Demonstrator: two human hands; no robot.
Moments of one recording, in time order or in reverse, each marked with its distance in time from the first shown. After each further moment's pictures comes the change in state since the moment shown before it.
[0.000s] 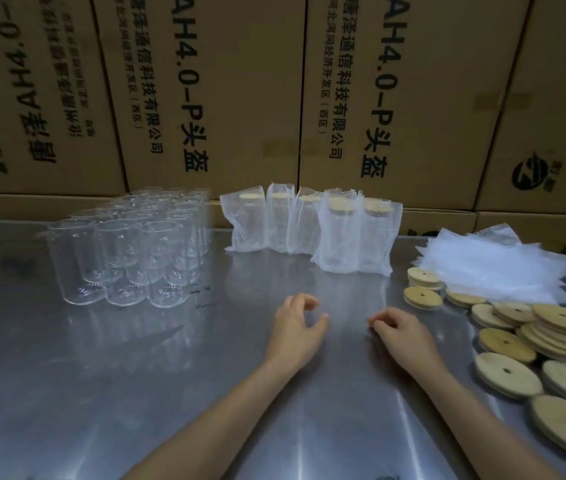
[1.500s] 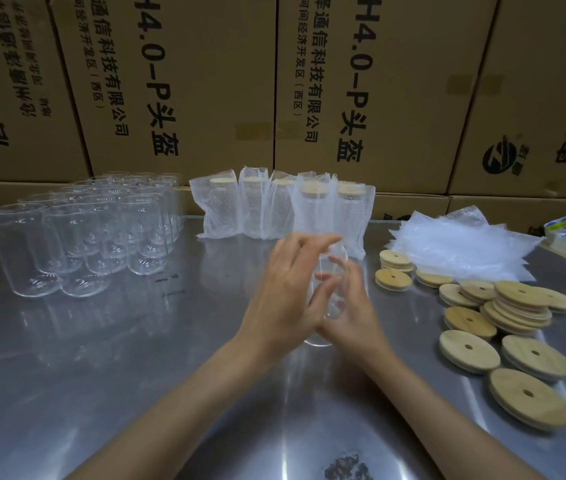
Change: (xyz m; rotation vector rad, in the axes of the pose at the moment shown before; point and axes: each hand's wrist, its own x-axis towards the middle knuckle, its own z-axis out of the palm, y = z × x) left_hand -0.019 0.086 -0.030 0.077 0.142 0.614; right_hand -0.031 -0.033 0.012 0.416 -0.048 -0.413
